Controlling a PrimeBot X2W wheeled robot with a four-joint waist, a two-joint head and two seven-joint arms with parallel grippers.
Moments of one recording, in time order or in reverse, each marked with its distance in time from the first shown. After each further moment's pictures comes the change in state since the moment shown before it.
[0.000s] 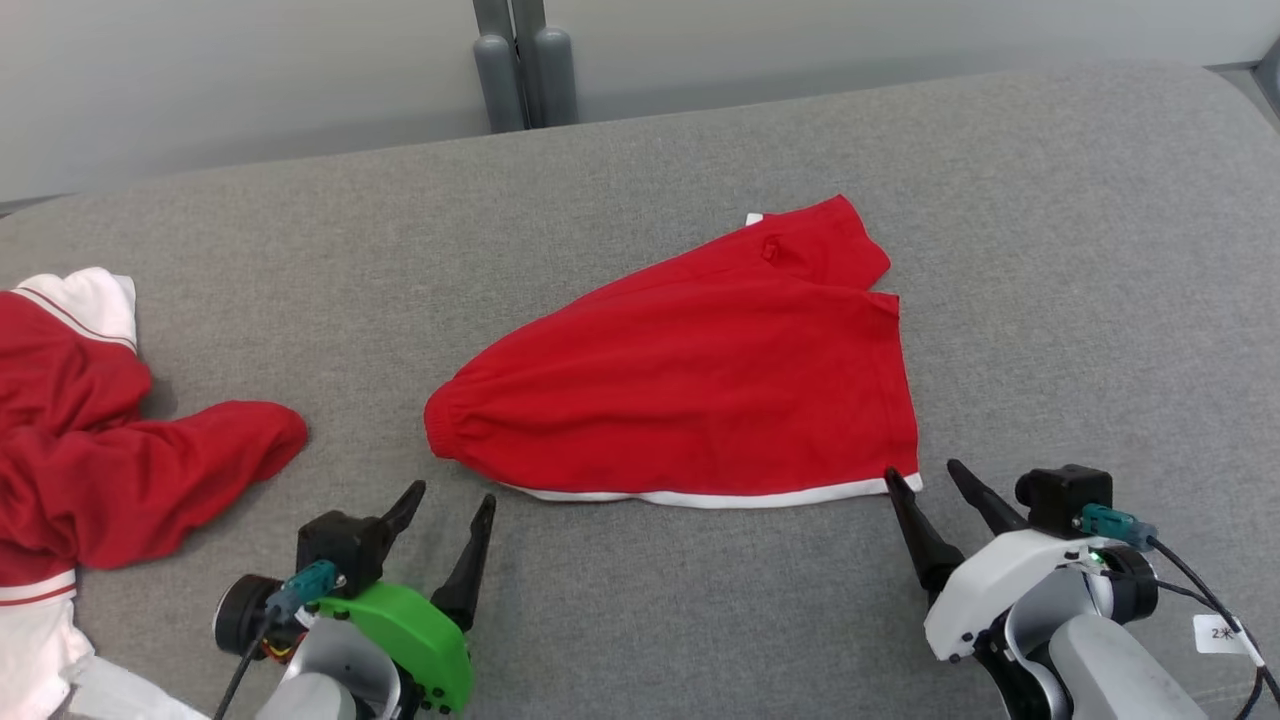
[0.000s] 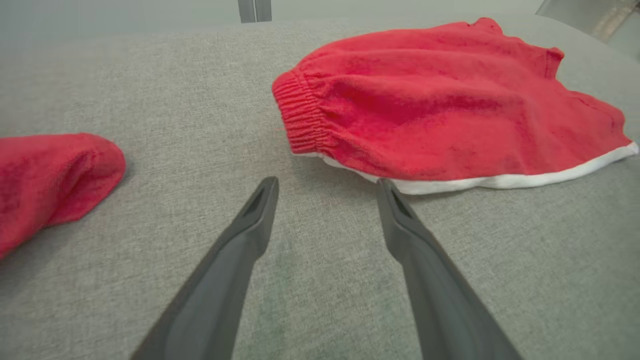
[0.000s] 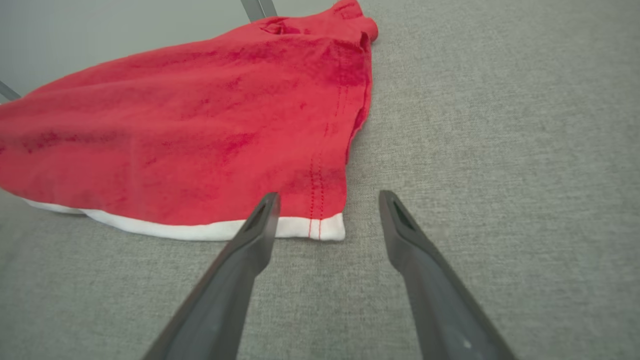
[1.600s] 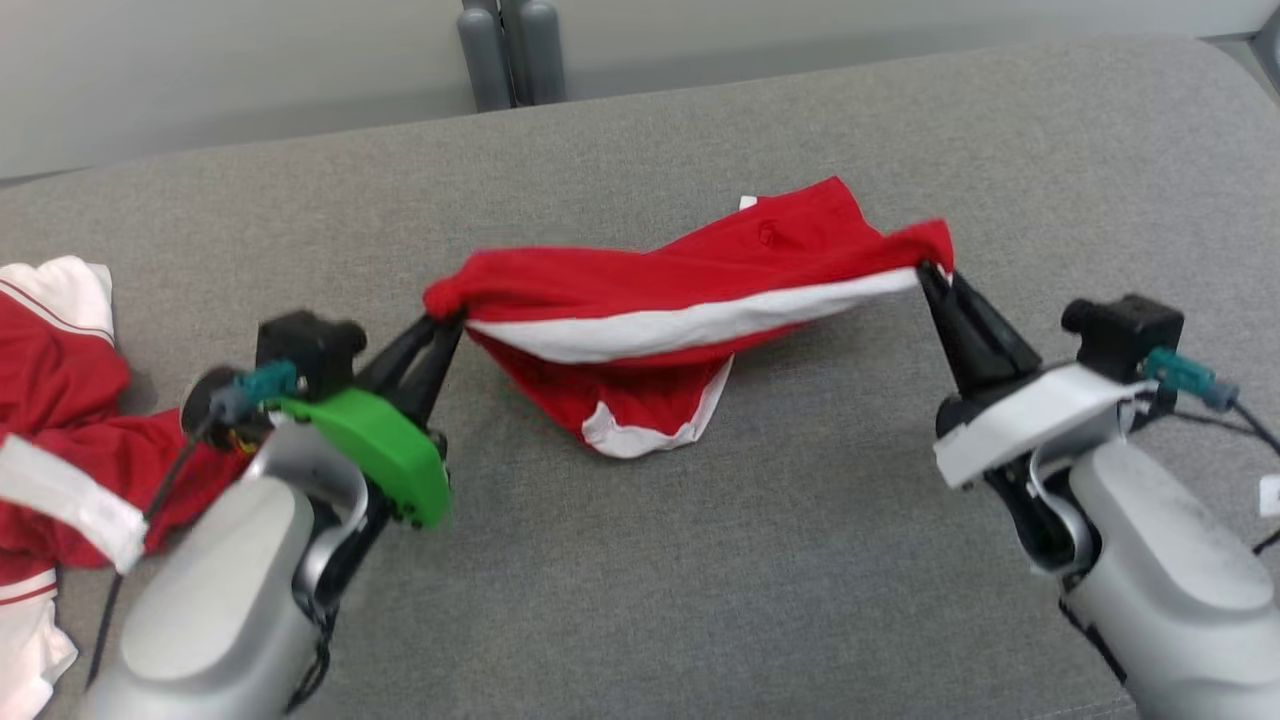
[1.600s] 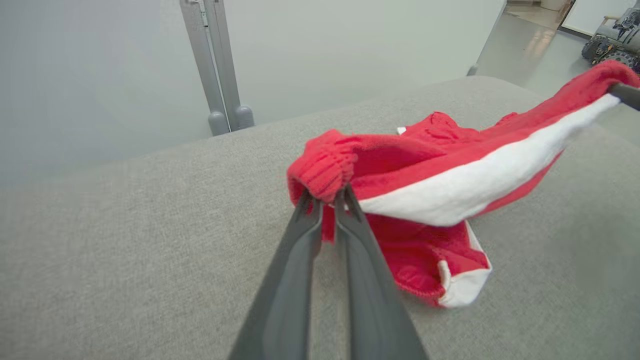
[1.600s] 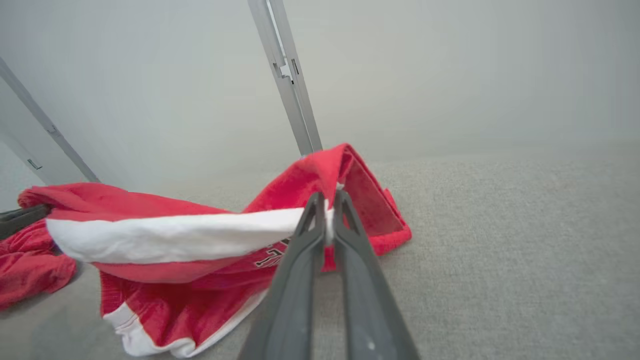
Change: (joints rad) left arm -0.343 0.155 -0.223 -0.004 -0.249 0.009 0.033; right arm -0.258 -0.138 0.178 -0.069 0.201 0.000 -0.163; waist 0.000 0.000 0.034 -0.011
